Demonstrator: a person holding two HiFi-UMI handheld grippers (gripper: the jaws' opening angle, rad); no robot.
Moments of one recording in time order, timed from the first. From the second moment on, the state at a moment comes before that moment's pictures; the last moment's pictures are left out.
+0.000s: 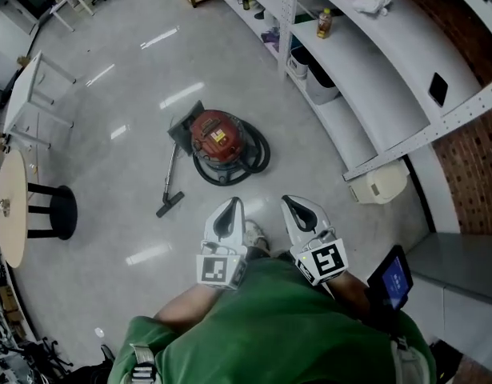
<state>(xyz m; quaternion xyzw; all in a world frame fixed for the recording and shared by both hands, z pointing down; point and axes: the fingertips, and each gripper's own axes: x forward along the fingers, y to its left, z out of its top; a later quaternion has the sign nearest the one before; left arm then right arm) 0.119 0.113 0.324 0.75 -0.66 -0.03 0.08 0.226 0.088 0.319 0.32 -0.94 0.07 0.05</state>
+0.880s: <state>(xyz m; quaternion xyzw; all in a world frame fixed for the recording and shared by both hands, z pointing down) -0.021 0.067 0.339 0.65 -0.75 -0.04 0.09 0.078 0.004 0.325 0.20 -0.98 0.05 0.07</state>
